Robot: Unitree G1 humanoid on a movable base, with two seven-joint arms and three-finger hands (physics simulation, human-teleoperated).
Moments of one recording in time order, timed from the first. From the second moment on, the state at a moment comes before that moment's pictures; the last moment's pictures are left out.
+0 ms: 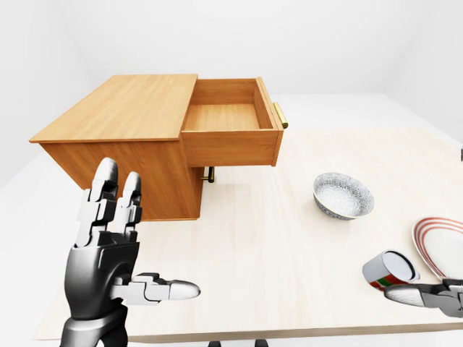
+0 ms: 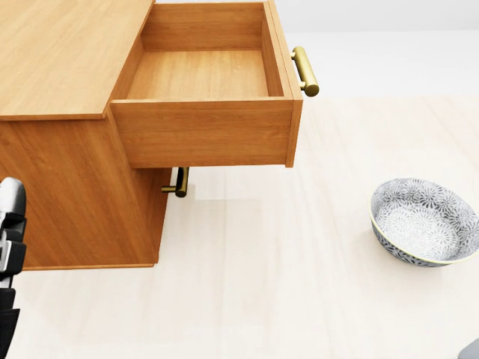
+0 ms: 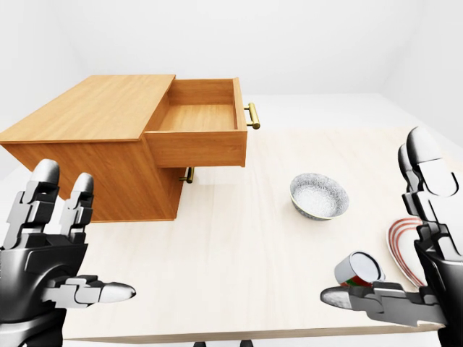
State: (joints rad) left arm 0.41 -0.08 0.17 -0.92 -0.20 0.09 -0.29; right arm 0.28 -0.13 -0.83 -1.04 0.18 0.09 0.57
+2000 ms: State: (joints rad) left arm 0.41 -0.07 0.14 -0.89 -0.18 0.09 -0.27; right arm 0.18 -0.34 -0.86 -0.19 -0.42 0.09 0.70
